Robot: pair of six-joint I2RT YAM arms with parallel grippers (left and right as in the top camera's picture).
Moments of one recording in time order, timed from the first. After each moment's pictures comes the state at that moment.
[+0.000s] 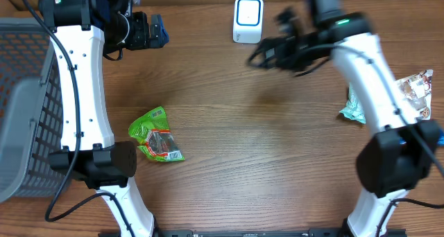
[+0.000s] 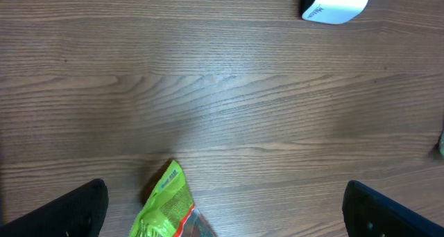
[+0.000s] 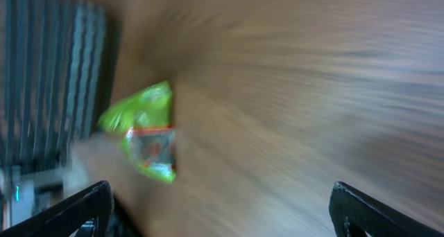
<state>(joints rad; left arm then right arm) 0.05 2.05 2.48 -1.60 0.23 -0.03 0.28 1.99 1.85 -1.03 -0.70 0.13</state>
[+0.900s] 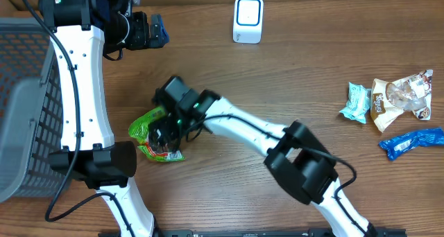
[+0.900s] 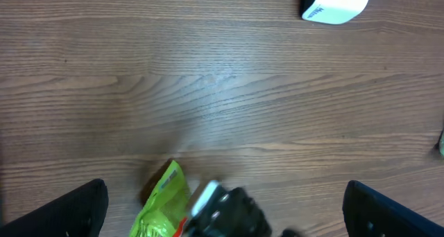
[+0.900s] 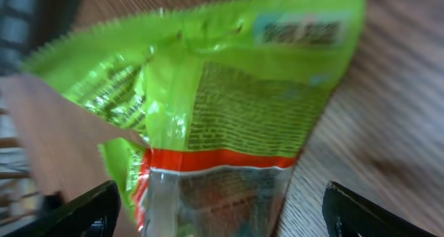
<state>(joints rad) 0.05 2.05 2.48 -1.60 0.23 -0.03 0.93 2.31 1.84 -0.58 -0.39 0.38</state>
